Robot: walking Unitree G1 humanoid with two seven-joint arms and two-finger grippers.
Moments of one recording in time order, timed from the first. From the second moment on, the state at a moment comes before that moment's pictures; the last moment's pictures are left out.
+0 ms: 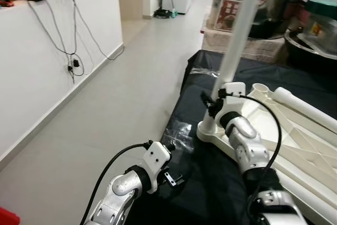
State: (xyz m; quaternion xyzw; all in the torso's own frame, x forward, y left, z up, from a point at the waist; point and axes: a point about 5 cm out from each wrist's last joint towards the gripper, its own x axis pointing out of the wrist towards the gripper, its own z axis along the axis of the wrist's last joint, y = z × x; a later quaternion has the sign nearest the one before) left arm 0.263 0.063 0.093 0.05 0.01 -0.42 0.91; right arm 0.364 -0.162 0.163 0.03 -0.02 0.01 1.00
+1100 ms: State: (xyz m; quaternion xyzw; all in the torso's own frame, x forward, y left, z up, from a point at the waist) left arm 0.263 0.064 0.095 0.05 0.01 -0.42 0.91; right arm 0.273 -0.176 0.120 0.02 -0.06 -0.04 1.00
